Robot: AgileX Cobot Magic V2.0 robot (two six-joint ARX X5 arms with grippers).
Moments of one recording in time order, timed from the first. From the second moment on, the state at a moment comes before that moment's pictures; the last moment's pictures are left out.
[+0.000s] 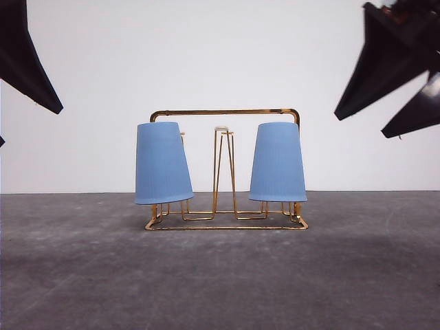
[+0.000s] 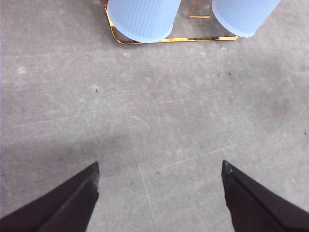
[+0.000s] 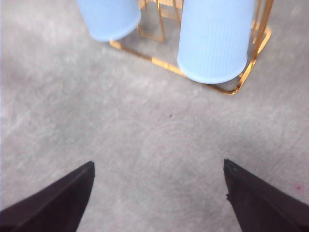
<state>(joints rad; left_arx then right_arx) -0.44 0.77 0.63 -0.56 0.18 -0.32 0.44 0.83 0.52 -0.29 -0.24 0.09</state>
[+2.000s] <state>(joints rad) -0.03 0.00 0.03 -0.18 0.08 -0.02 0.44 0.83 0.50 -0.10 -0.23 0.10</state>
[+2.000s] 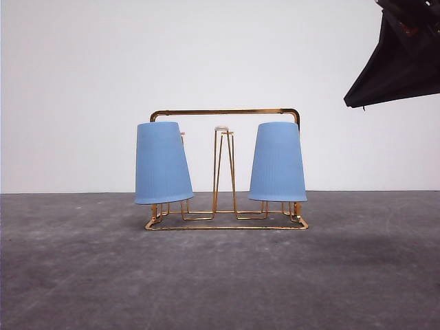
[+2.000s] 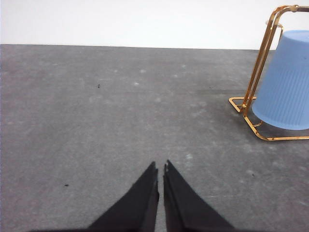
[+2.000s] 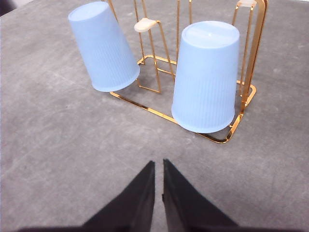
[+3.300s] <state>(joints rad) -0.03 0.00 0.03 -0.18 0.08 -0.02 0.05 0.06 0.03 -0.11 0.00 0.02</state>
